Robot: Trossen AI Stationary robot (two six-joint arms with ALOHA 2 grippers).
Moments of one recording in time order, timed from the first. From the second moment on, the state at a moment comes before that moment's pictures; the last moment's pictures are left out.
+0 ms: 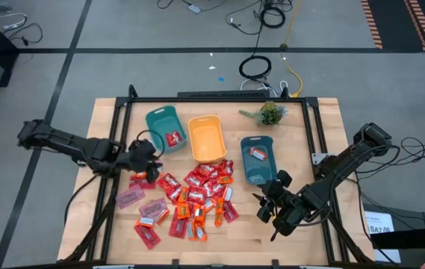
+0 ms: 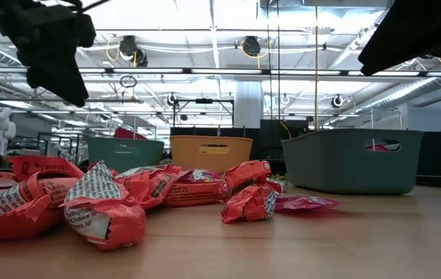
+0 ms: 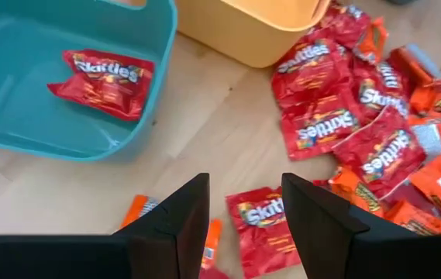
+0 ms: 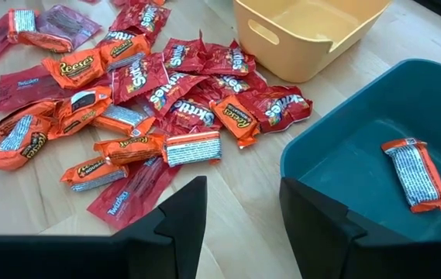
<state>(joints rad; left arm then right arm) -0.27 0.87 0.65 -0.77 -0.38 -0.83 0.73 1.48 1.01 -0.73 0.81 1.17</state>
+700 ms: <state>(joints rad) -0.43 0.93 0.65 -0.72 -0.45 -0.89 0.73 1.48 1.01 -0.72 0.81 1.17</state>
